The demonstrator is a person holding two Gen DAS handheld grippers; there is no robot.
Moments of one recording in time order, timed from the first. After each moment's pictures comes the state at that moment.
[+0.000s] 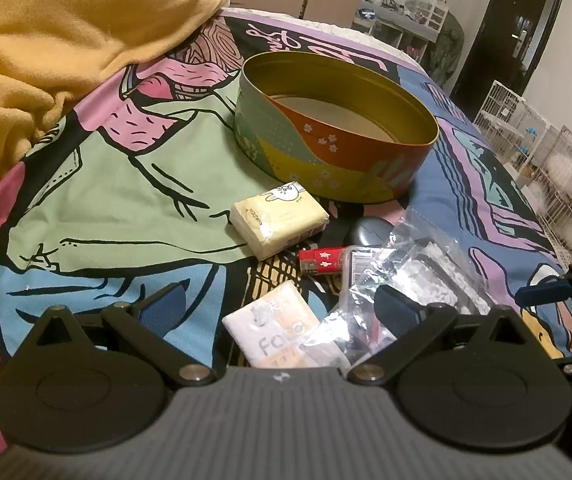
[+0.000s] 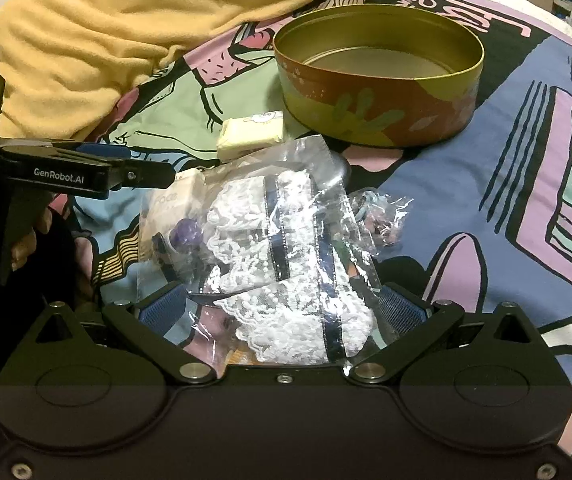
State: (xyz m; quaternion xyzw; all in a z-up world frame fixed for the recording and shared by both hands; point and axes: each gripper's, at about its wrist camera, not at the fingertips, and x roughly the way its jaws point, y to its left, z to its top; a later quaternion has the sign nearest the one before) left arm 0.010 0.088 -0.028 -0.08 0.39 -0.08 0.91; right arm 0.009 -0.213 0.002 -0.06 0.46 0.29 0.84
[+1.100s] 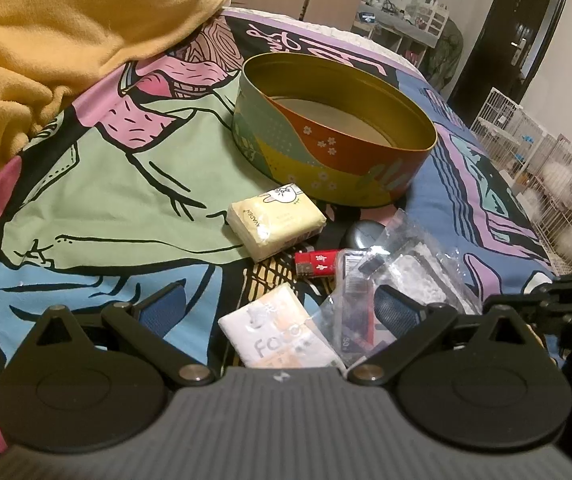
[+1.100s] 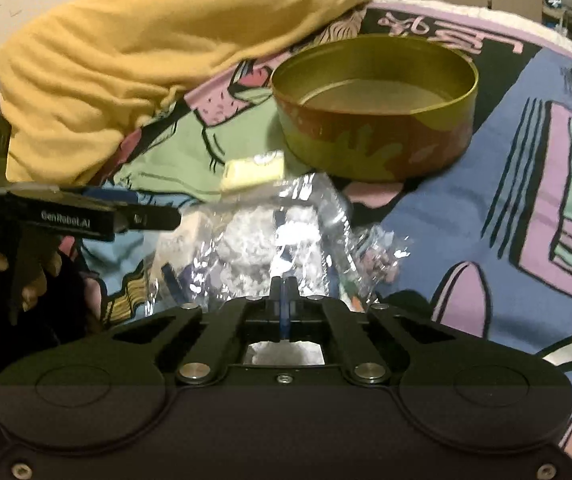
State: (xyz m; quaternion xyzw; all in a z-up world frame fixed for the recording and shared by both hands) left arm 0.011 0.090 -0.028 -0.10 0.39 -0.08 0.91; right arm 0.014 -0.216 0.013 -0.02 0.42 0.29 0.86
